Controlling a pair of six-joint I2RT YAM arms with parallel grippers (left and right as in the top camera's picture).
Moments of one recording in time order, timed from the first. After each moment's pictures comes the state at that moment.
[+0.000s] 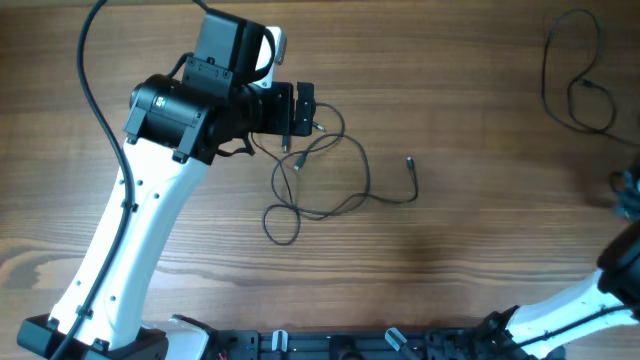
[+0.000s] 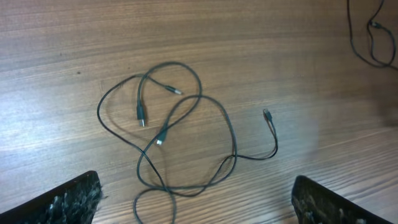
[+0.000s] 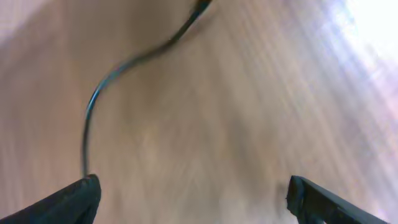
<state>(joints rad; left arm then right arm) -0.41 1.54 1.76 -1.18 0.10 -0.28 -0.79 1.94 1.15 -0.23 0.29 1.16</state>
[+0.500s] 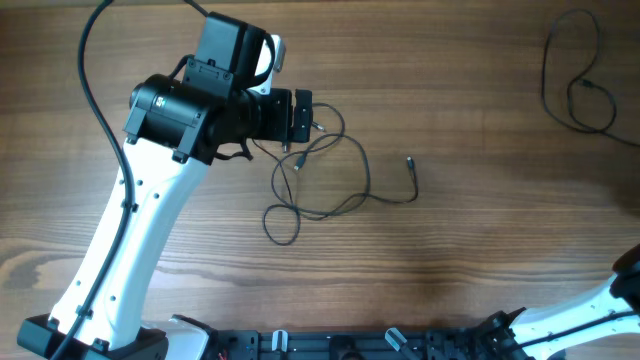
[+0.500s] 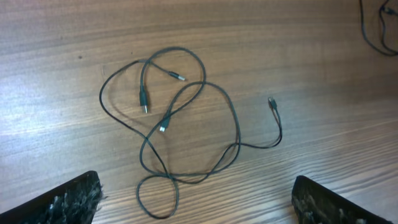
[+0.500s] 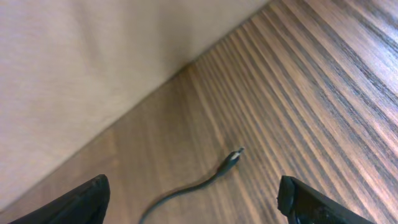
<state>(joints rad) -0.41 1.54 1.76 -1.23 0.10 -0.28 -0.93 1.97 1.15 0.04 0.33 1.10</state>
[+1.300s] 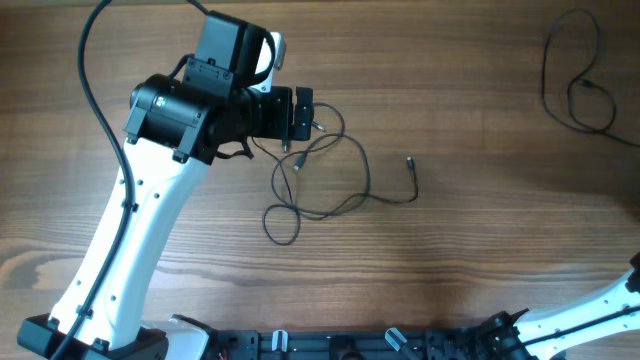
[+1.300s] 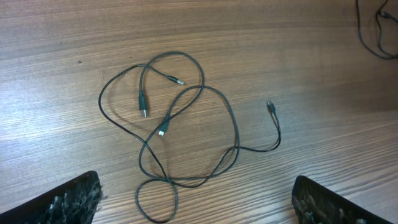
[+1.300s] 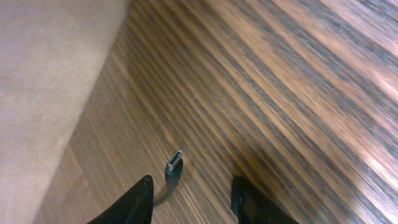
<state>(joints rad) -0.41 1.54 1.76 -1.21 0.10 -0.28 -1.02 2.09 1.24 -0.09 0.11 1.36</state>
